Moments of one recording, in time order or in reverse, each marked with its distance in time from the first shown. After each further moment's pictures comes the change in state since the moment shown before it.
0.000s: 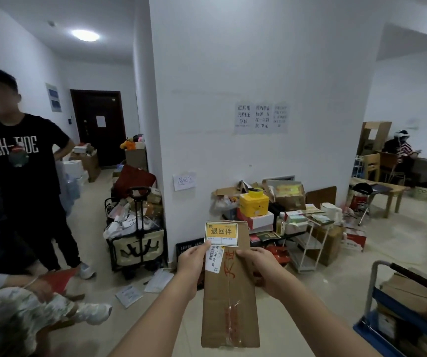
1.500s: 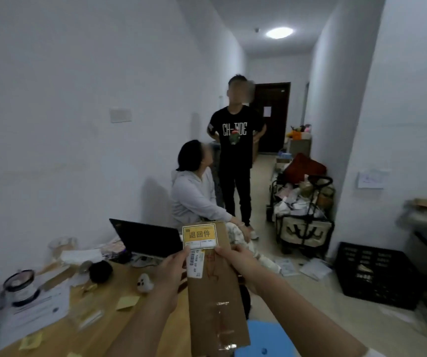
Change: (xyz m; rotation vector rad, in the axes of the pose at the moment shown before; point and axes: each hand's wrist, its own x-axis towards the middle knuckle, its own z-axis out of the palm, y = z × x) left_hand -0.334 0.002 -0.542 -0.186 0.724 0.141; right_hand -0.292 0.053 0.536 -0.218 -0.756 -0.029
